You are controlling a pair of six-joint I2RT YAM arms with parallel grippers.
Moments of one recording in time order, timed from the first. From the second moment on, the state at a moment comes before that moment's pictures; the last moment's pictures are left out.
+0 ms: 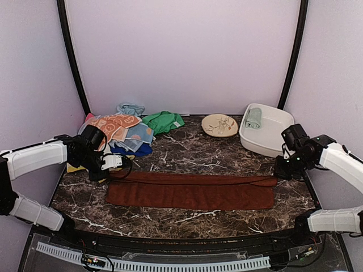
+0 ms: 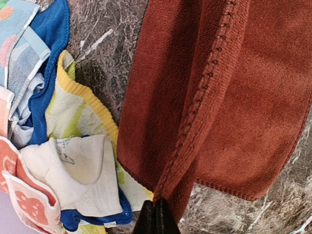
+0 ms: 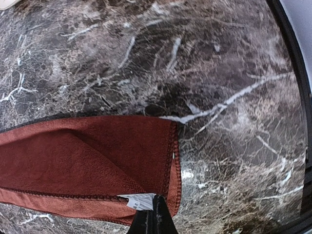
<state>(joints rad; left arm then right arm) -0.37 1.28 0.81 -0.70 -0.06 0.94 0.30 1.05 0.81 -0.95 0.09 0.56</state>
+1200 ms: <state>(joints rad) -0.50 1.17 0.68 -0.79 -0.01 0.89 0.50 1.00 0.68 -0.98 0.22 0.79</state>
